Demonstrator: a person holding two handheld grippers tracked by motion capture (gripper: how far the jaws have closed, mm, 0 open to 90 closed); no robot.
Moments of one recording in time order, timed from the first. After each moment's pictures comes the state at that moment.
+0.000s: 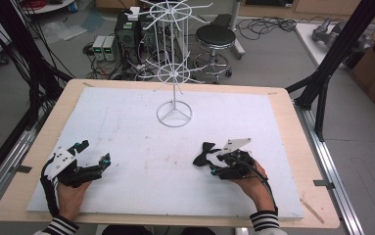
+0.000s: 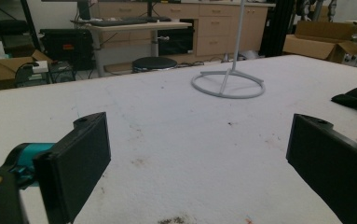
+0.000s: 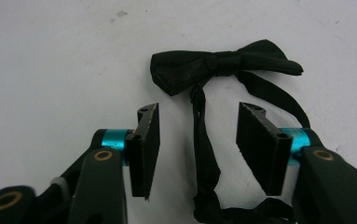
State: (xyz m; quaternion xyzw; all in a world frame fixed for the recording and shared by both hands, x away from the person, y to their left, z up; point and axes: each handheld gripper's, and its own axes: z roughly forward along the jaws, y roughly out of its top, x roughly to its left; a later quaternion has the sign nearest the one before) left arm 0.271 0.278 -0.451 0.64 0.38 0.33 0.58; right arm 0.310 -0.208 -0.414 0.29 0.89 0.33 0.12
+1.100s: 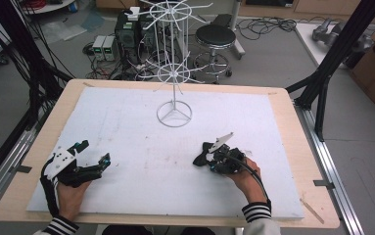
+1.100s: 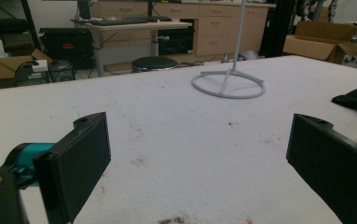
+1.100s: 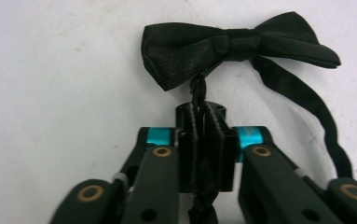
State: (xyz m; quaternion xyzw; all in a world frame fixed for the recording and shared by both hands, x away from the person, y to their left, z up) left arm 0.272 0.278 -0.451 0.64 0.38 0.33 0.58; right arm 0.329 -0.185 -0.421 0.28 0.93 0.24 0.09
